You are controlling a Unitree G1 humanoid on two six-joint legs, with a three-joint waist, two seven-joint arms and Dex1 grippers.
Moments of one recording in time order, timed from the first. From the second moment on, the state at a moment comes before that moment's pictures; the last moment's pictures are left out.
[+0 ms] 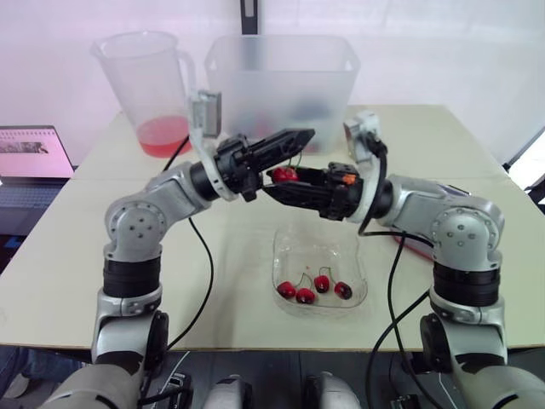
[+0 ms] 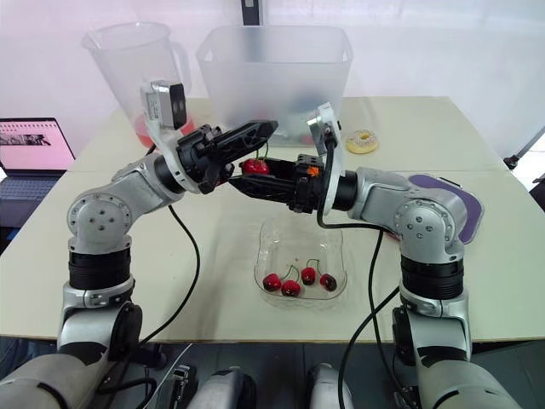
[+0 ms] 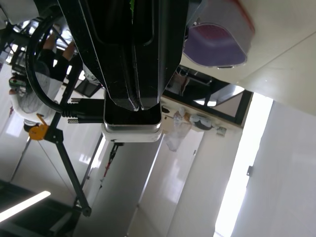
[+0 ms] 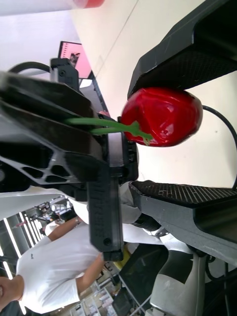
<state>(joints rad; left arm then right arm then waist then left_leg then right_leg) -0.84 0.31 0.14 -0.15 -1.15 0.87 -0.68 -0.81 -0.42 -0.15 -0.27 1.05 1.10 0.70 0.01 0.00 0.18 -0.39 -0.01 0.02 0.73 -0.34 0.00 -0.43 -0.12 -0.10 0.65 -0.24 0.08</state>
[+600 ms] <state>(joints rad) -0.84 0.31 0.13 -0.15 -1.13 0.87 -0.70 -0.76 -0.46 -0.13 -0.29 1.05 1.06 0.66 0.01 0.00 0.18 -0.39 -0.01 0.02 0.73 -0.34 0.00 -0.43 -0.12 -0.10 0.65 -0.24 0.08</state>
